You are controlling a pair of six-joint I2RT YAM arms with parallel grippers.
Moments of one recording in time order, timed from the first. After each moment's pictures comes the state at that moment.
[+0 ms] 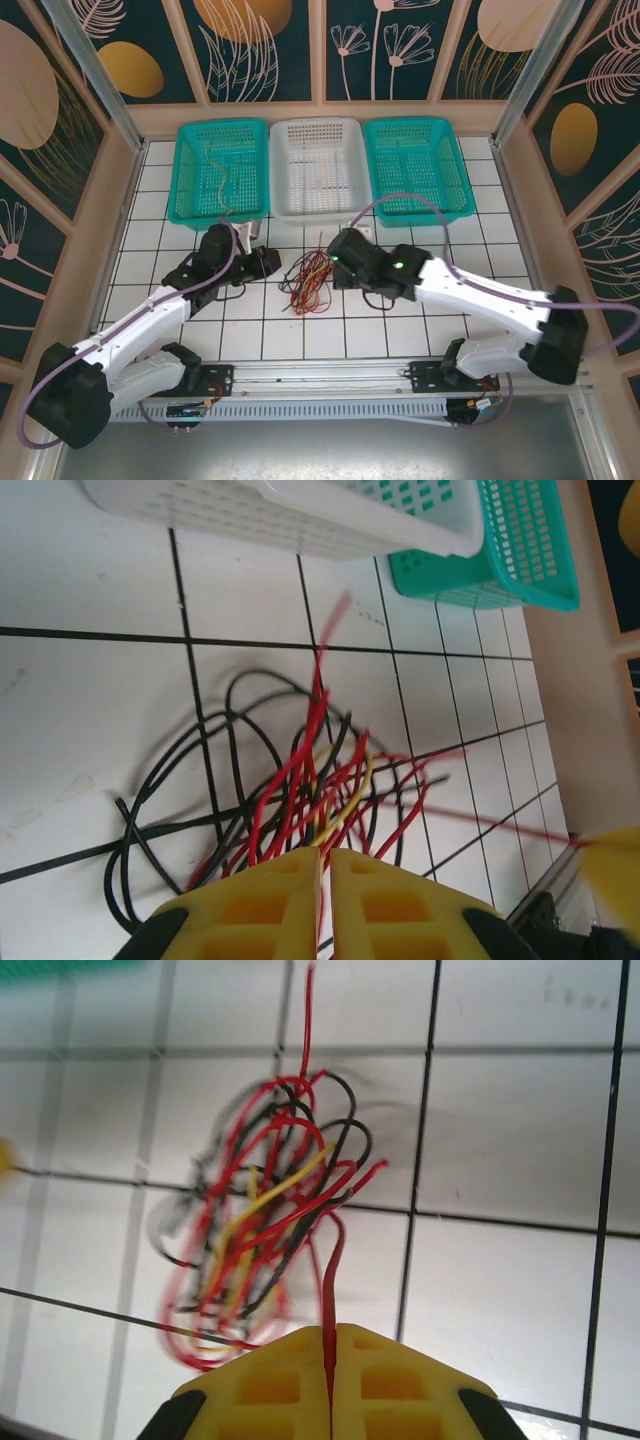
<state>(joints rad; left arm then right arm) -0.53 1.04 0.56 -0.14 0.36 -0.77 1.06 1.24 1.05 -0.76 0.25 0.87</state>
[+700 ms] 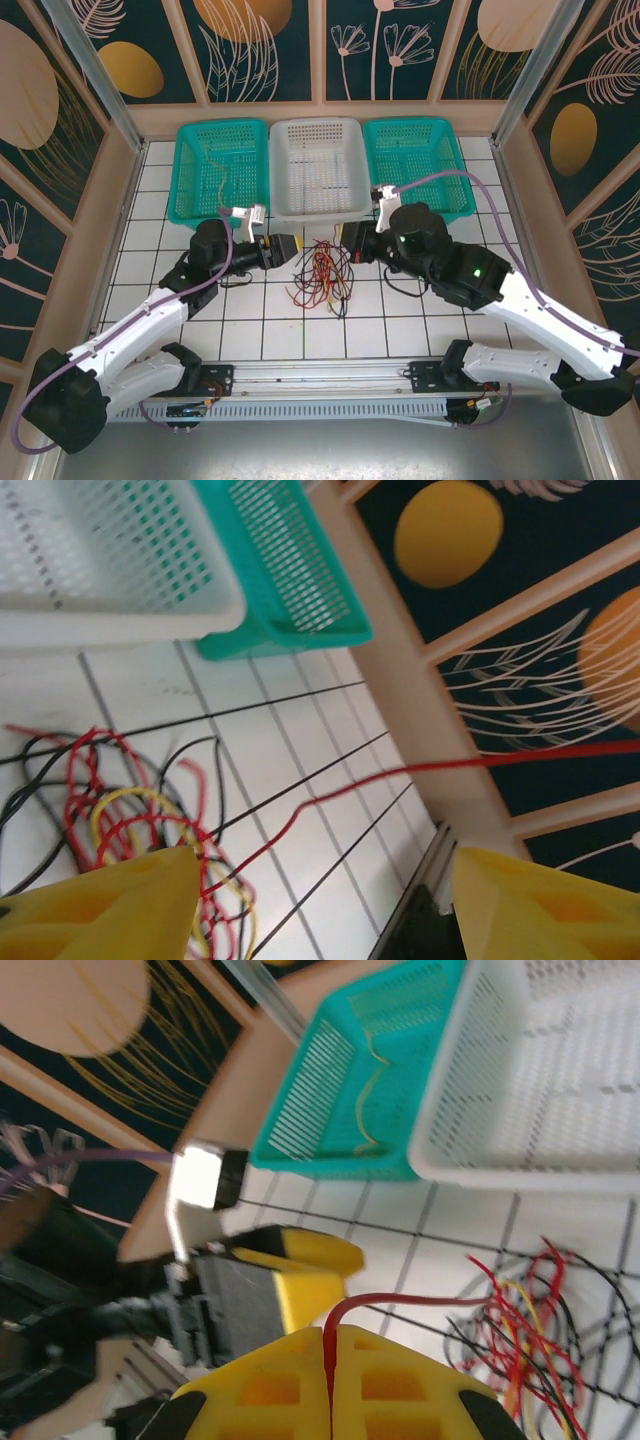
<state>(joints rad) -0.56 1.00 0.57 0.17 0.53 -0.80 1.03 1.00 1.23 -0.59 0.14 0.71</state>
